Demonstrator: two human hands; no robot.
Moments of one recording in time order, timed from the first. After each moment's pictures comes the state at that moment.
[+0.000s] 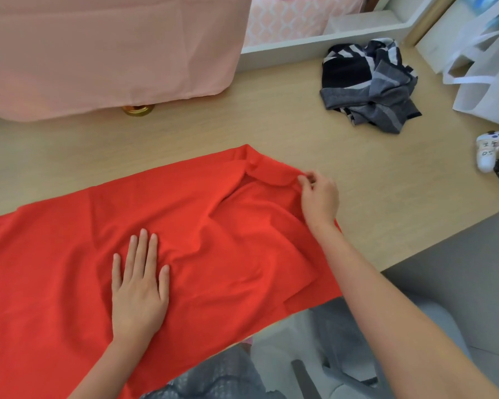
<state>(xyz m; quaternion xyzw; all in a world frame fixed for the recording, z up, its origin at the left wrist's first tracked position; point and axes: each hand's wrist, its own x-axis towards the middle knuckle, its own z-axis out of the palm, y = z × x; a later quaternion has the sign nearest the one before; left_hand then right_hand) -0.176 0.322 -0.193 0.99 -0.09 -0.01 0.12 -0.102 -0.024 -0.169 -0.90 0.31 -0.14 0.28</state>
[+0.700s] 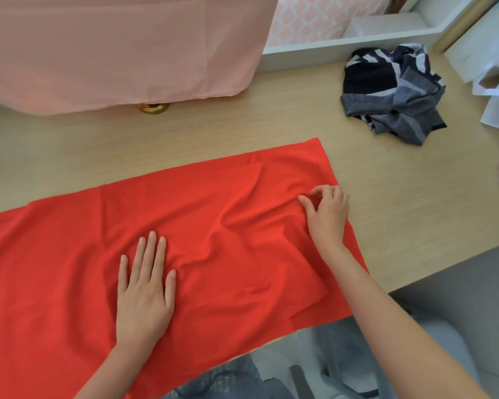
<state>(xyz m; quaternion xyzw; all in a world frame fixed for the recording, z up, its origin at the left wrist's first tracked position) -0.176 0.321 -0.190 0.99 -0.09 -0.03 0.12 -0.113 -0.018 -0.183 -0.94 0.24 -0.13 0.21</state>
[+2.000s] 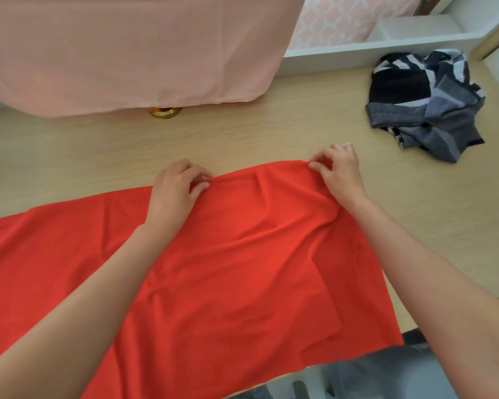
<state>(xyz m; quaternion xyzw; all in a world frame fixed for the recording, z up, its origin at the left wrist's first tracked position) 0.013 0.265 -0.168 0.94 -0.18 0.03 0.29 0.004 -0.057 -0.166 -0.96 0.07 -0.06 0.25</state>
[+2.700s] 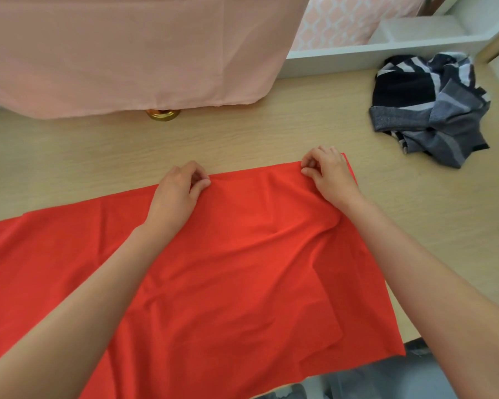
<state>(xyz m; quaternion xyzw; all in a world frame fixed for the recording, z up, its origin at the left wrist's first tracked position) 0.019 0.259 -0.164 0.92 -0.12 -0.05 0.36 0.017 -0.049 -0.170 -0.97 -0.02 -0.01 0.24</state>
